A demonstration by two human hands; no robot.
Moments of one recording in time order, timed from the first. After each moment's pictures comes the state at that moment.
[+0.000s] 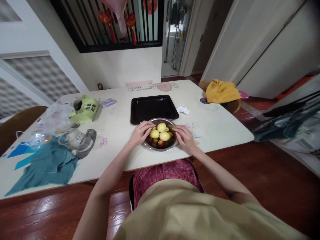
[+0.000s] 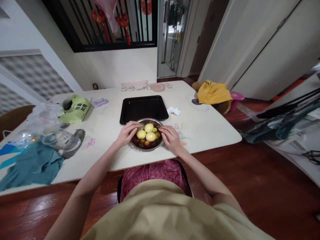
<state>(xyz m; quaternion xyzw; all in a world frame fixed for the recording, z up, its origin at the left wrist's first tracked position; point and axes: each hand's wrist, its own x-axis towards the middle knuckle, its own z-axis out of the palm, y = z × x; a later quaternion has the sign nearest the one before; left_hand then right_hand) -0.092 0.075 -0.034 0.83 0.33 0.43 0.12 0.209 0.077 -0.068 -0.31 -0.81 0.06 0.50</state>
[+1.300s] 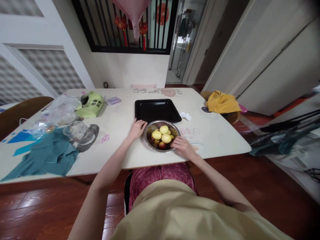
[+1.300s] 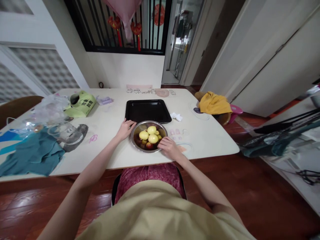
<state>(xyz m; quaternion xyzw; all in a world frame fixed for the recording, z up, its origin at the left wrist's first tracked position) -0.127 0.120 -0.081 0.75 0.54 0.37 0.06 0.214 0.074 -0.080 -0.17 -0.93 0.00 0.34</state>
